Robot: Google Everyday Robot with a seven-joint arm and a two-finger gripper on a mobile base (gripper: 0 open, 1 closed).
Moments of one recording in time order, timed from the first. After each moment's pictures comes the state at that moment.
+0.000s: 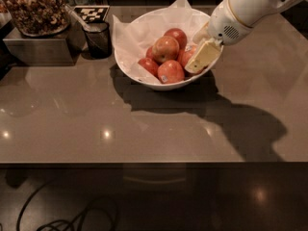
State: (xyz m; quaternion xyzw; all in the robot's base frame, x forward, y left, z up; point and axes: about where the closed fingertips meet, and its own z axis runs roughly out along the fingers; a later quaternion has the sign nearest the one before) arm 0.613 -0.121 0.932 -0.58 0.75 0.09 0.29
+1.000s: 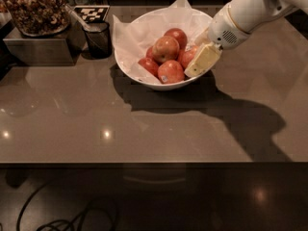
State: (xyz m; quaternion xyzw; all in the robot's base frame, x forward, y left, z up) arm 0.624 -0.124 0.915 -0.56 0.77 0.11 0.29
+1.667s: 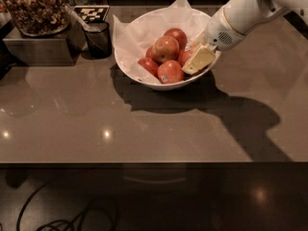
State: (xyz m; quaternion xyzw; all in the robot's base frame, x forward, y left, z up) arm 0.629 -0.119 0.906 -0.56 0.77 0.12 0.28
